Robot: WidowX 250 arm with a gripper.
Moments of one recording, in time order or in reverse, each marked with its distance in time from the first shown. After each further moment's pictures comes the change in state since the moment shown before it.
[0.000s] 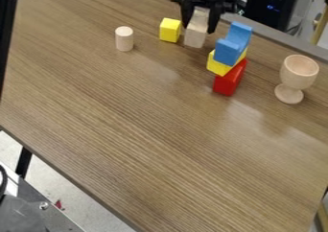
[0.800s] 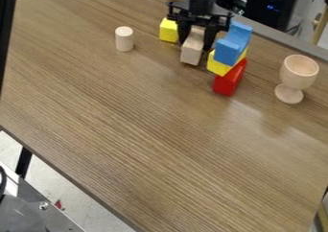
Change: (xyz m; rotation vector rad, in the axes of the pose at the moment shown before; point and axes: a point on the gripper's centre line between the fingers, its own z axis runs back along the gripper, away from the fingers) arm -0.010 0.006 -0.022 -0.005 -0.002 -0.043
